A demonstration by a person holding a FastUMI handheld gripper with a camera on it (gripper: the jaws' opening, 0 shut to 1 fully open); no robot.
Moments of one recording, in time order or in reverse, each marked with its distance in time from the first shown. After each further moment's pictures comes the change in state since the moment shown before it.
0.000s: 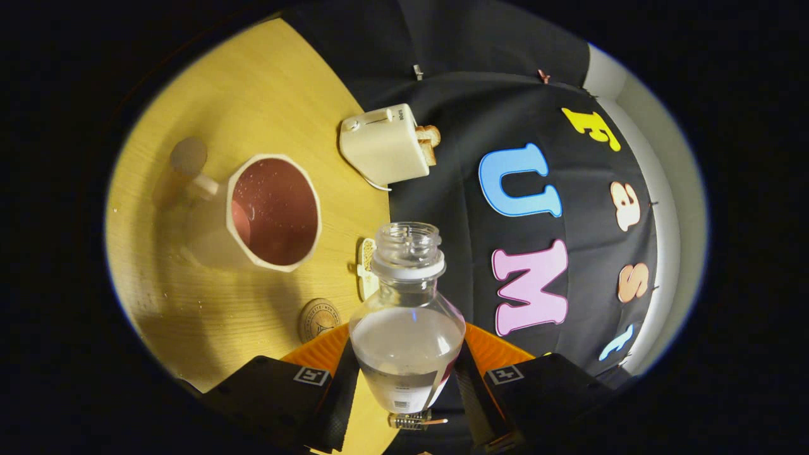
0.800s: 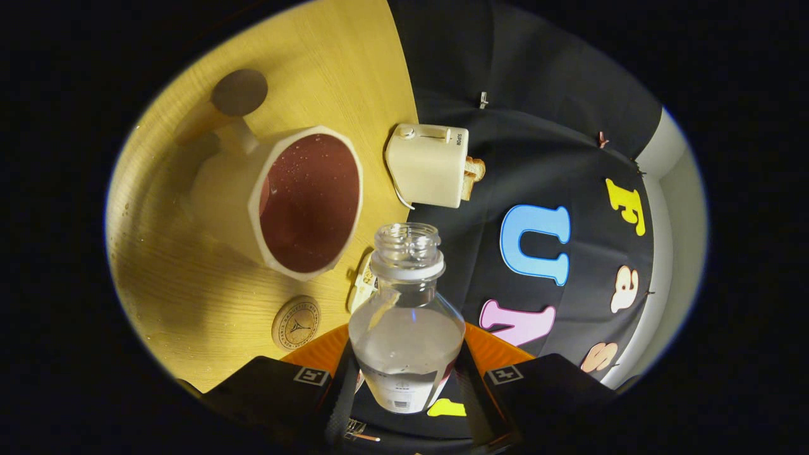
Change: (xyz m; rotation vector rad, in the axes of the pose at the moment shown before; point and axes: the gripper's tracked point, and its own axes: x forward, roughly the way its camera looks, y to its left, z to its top) arm 0.023 0.011 0.024 -0.330 -0.108 0.034
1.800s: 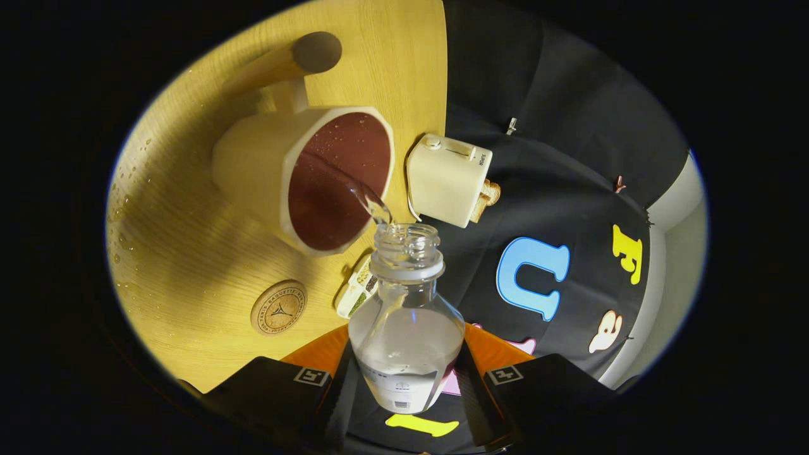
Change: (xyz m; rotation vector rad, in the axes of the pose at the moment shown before) arm 0.007 -0.005 0.001 -0.201 -0.069 0.011
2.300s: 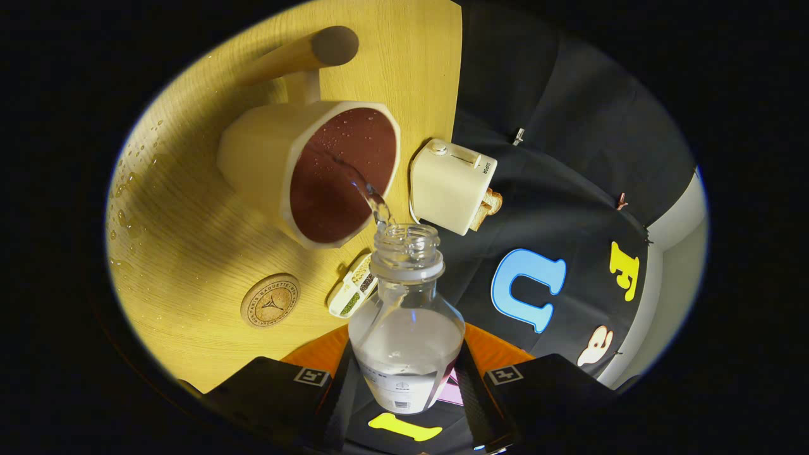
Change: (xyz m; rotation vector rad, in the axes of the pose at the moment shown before) arm 0.001 -0.009 0.002 -0.073 -0.026 -0.005
